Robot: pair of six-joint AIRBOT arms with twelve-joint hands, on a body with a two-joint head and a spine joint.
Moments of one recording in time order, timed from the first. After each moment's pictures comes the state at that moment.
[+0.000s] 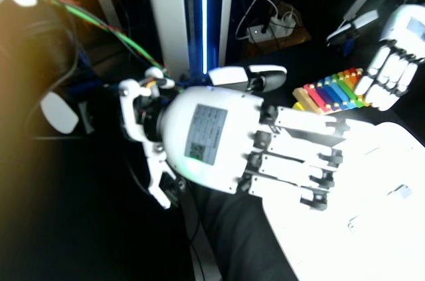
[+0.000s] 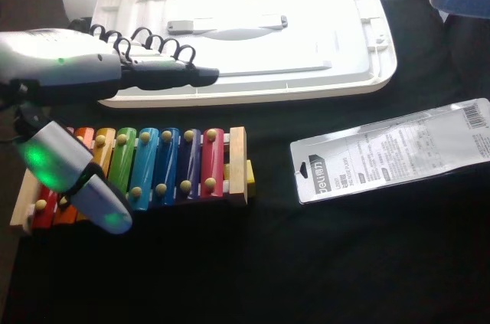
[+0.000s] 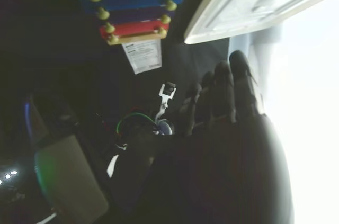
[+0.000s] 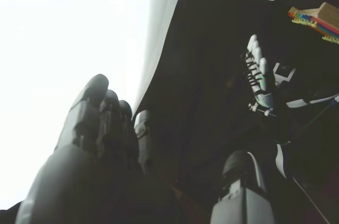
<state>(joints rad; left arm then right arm) 0.54 -0.84 1.16 1.21 -0.55 -0.10 -0.72 -1.03 1.50 -0.26 1.05 -0.02</state>
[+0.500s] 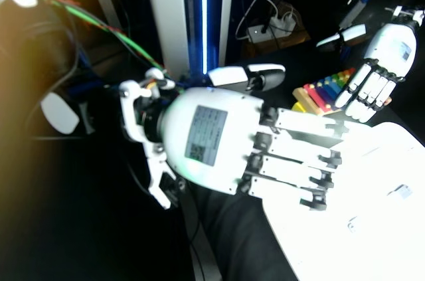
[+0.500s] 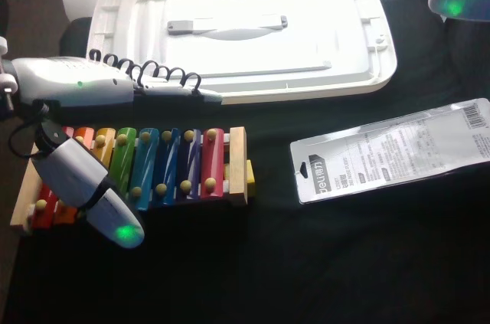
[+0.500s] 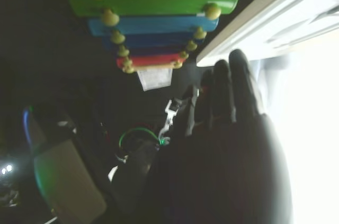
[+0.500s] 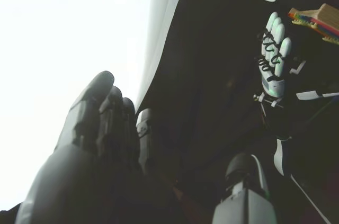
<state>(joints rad) 0.62 -0.91 1.22 1.20 -0.55 -0.14 -0.72 -1.03 1.50 -0.26 1.05 -0.02</state>
